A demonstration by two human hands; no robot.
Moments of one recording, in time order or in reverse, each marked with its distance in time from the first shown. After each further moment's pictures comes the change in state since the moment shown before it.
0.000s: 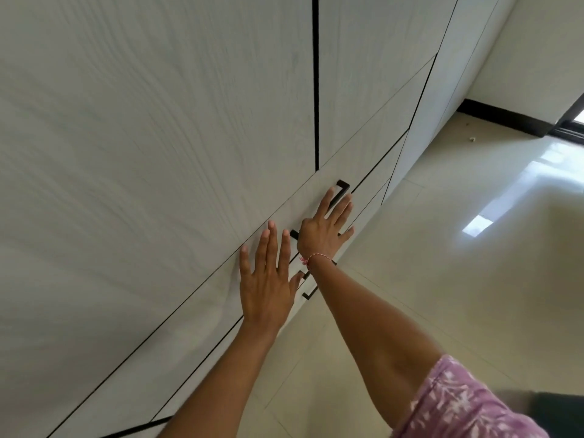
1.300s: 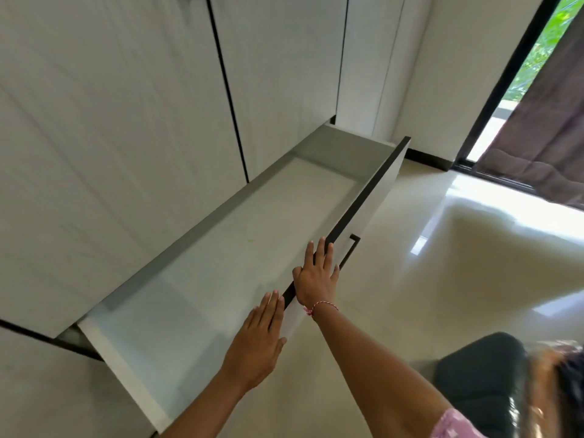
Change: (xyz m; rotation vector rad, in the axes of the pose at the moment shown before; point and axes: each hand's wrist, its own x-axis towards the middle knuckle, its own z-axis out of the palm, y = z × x) left_hand -0.154 0.071 -0.183 -0.498 -0.295 0.305; right_hand -0.184 0.117 -0.186 -0.187 -0.152 -0.135
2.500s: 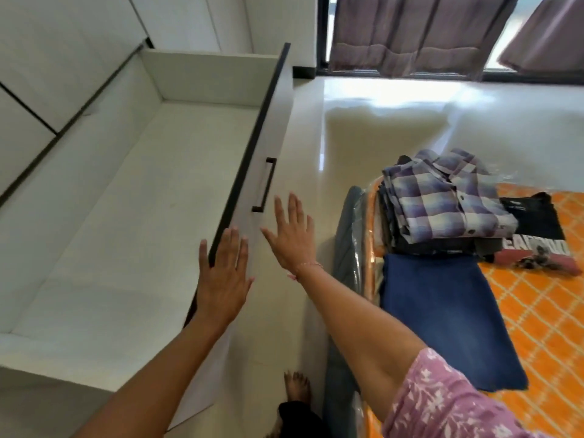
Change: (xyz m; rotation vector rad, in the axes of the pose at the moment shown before) left_hand -0.048 0.220 0.013 0.388 0.061 0.313; right_hand -0.206 0.229 -0.053 -0.035 0.137 0.134
